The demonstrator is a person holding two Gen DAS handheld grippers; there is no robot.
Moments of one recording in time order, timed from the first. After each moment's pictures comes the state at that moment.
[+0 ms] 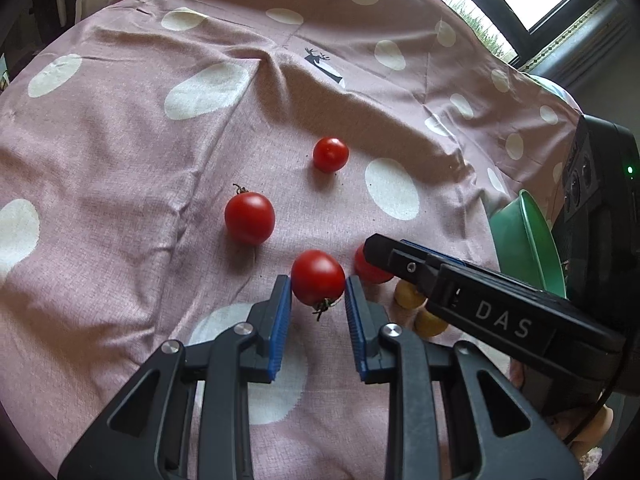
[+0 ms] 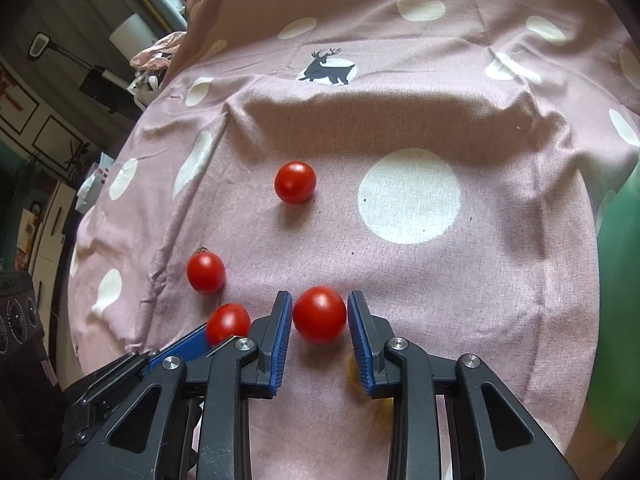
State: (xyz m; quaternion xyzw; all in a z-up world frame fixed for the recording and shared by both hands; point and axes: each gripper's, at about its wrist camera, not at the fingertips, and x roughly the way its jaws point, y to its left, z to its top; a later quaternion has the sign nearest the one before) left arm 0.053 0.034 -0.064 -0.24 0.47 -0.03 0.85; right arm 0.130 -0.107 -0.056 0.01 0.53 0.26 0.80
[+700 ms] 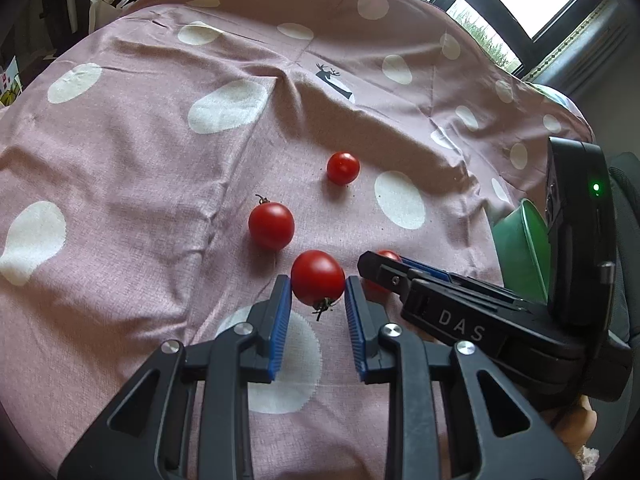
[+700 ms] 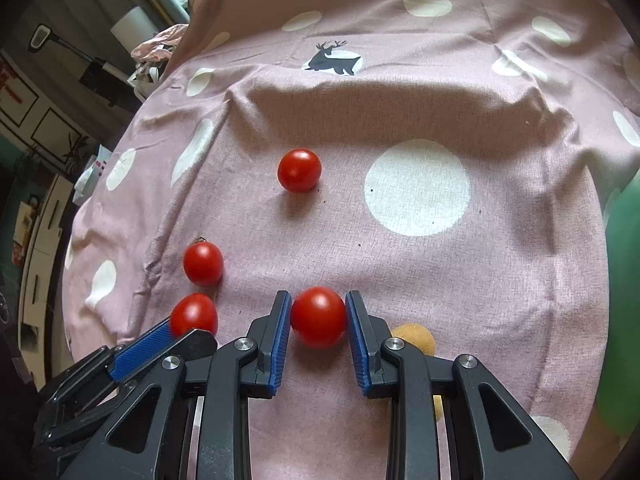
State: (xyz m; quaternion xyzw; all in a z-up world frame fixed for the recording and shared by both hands) left arm 0.043 0.040 -0.058 -0.24 0.46 -0.01 0.85; right arm 0.130 -0.096 -0.069 -0.01 0.54 0.25 0.80
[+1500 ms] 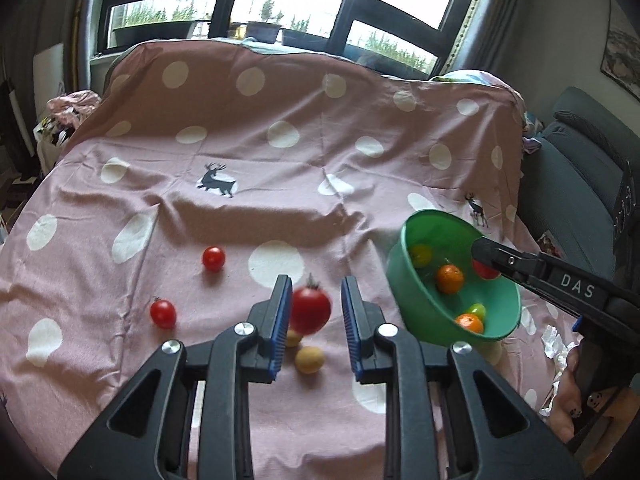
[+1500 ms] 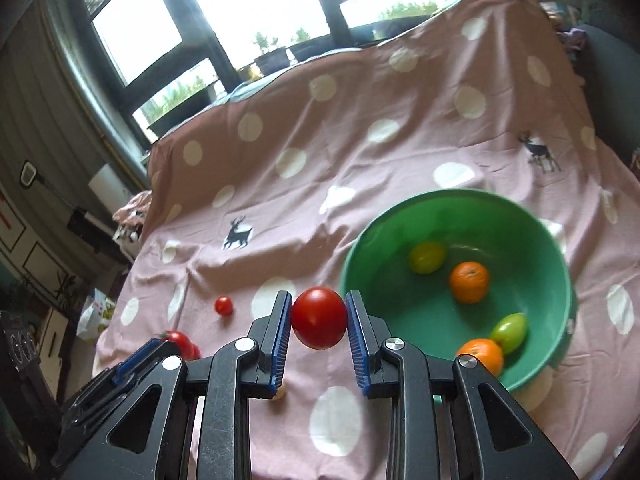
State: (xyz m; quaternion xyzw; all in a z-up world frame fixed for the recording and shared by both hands) left arm 0.037 -0.069 0.038 -0.11 0.35 -0.08 0.93; right arm 0.079 -0.278 0.049 0.14 0.36 0.12 0.91
